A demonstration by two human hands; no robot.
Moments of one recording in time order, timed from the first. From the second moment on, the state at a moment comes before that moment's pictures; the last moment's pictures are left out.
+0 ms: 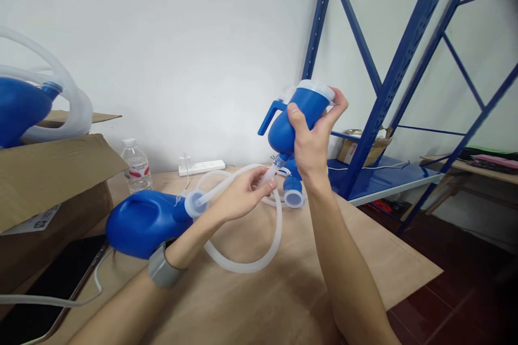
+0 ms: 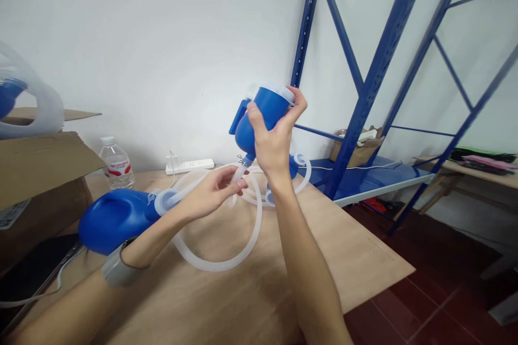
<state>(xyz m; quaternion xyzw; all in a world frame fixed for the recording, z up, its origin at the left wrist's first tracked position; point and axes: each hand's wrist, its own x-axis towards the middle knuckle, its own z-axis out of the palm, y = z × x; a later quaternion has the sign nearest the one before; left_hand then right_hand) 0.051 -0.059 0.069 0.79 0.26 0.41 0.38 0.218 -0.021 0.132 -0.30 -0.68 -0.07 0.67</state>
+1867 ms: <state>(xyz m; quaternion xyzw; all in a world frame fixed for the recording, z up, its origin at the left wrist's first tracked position) 0.025 0.109 -0.008 0.79 0.56 0.26 -0.10 0.174 0.096 -0.058 -0.57 -0.67 0.29 0.39</state>
